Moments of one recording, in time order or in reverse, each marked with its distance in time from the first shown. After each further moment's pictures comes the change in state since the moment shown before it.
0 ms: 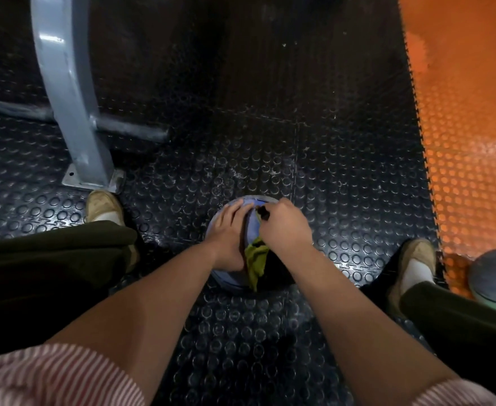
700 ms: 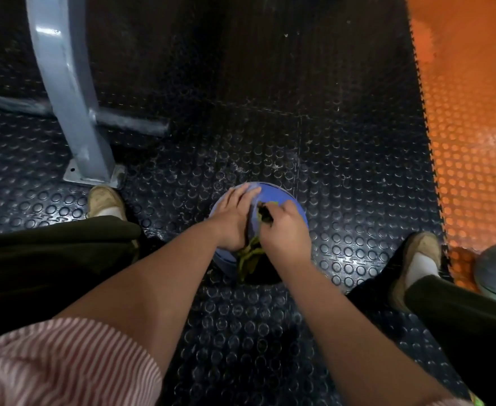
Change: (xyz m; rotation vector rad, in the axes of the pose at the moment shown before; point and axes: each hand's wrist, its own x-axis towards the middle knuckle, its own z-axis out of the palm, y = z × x) left_hand 0.025 -0.006 -0.013 0.095 -0.056 -0.004; right_hand -0.022 0.003 0.022 0.150 0.196 -0.020
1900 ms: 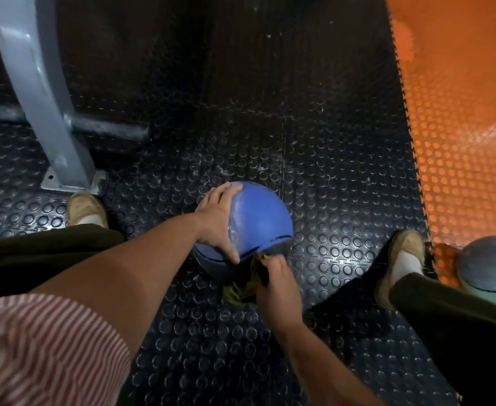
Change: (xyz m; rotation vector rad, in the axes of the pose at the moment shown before) left_hand 0.006 0.004 -0.020 0.007 -0.090 -0.039; right_hand -0.080 0.040 0.019 0.154 -0.107 0.060
